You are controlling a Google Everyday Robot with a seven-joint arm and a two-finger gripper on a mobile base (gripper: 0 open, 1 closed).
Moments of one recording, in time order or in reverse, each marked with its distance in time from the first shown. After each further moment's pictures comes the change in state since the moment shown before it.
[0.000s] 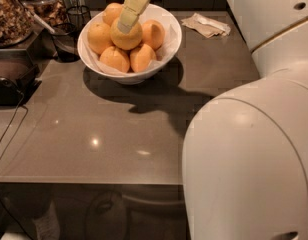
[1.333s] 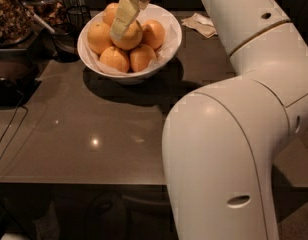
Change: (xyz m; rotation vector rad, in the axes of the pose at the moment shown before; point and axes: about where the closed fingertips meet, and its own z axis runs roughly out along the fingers) arm -0.016 -0.007 0.051 -0.063 -0.018 0.050
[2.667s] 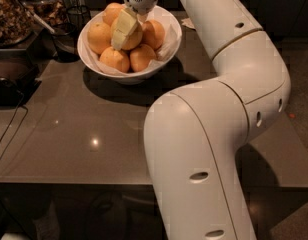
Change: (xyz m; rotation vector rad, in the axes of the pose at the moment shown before) arm 0.012 -0.019 0.044 -0.027 0.060 0.053
